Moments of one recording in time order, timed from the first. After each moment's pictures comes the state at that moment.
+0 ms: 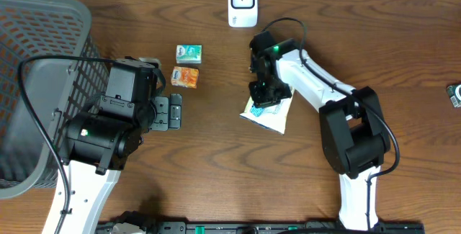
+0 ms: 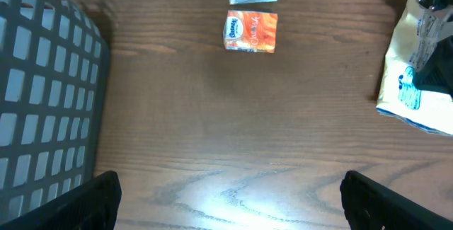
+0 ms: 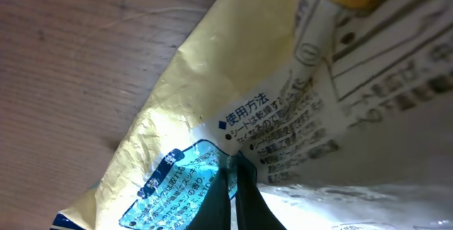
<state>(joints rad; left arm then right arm) -0.28 1.13 1.26 -1.14 -0.14 -0.17 0.47 2.16 1.62 -1.05 -0.13 0.21</state>
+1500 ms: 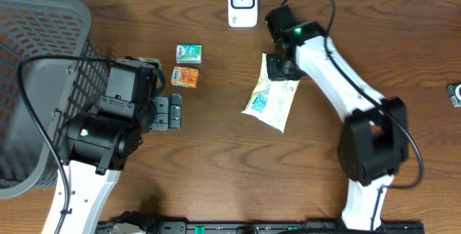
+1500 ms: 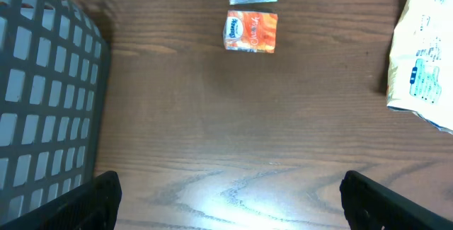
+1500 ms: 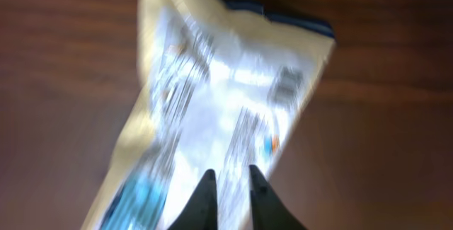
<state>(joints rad) -0.28 1.13 1.26 -1.14 -0.14 -0.17 0.40 2.03 1.74 -1.10 0.08 0.31</state>
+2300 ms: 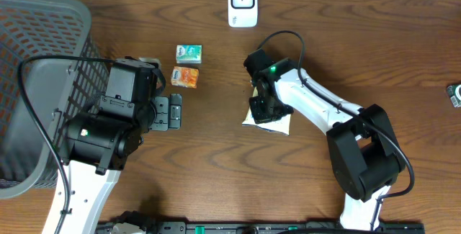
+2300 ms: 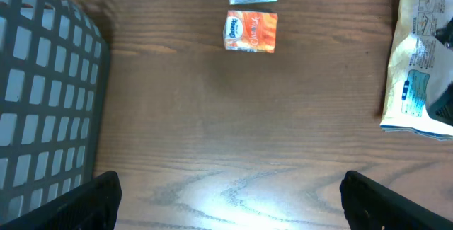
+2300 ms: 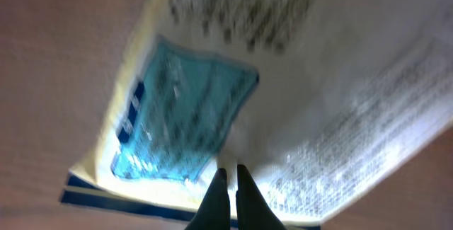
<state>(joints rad) -0.28 1.13 1.26 -1.14 -0.14 -0.17 0.54 1.99 1.40 -1.00 -0.04 0.33</state>
